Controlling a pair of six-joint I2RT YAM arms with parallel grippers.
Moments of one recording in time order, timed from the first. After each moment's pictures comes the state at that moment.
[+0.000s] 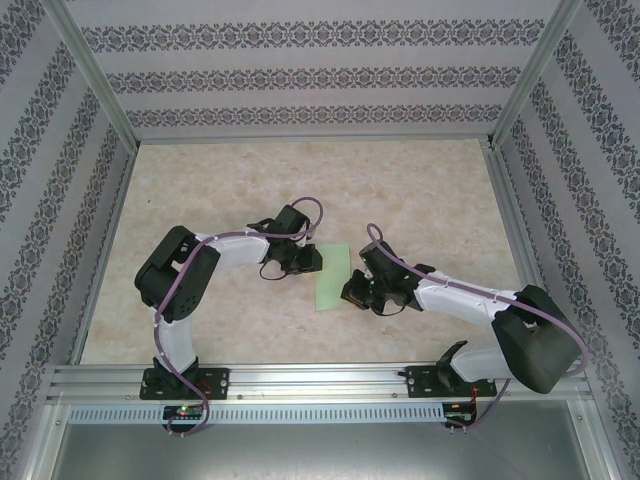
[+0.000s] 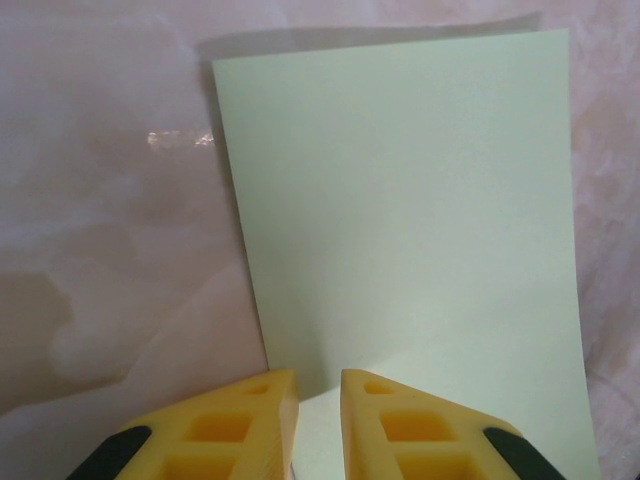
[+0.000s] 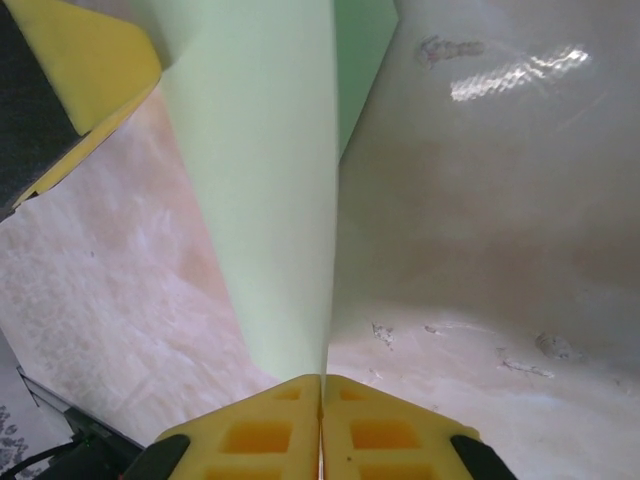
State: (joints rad) left arm -0.62 1.89 1.07 -0.27 0.41 -0.68; right arm 0.70 1.33 0.58 -0.26 -0.34 1.08
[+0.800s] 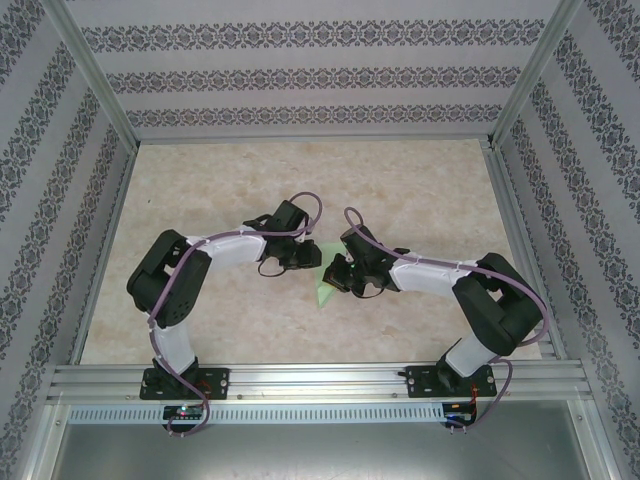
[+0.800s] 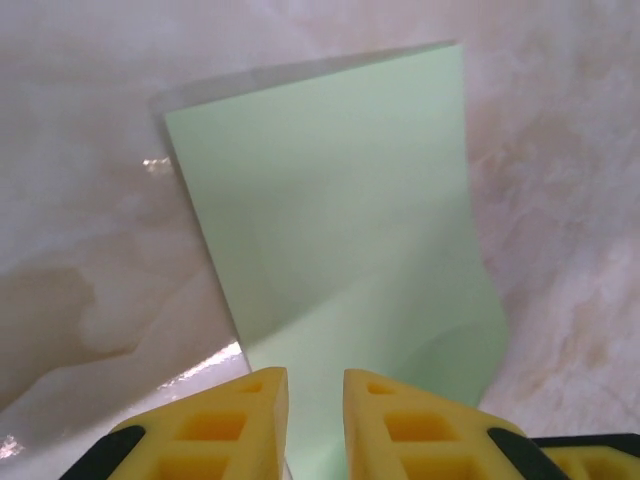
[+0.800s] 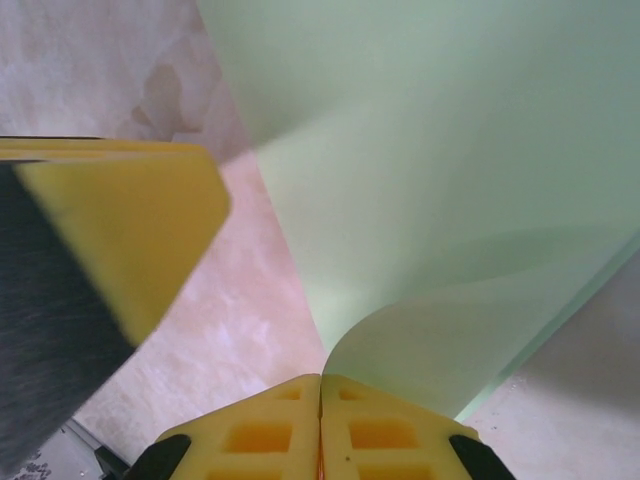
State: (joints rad) left arm -0.62 1.83 1.09 -0.32 0.38 -0.64; right arm 0.70 1.59 0.75 -0.13 -0.34 1.07
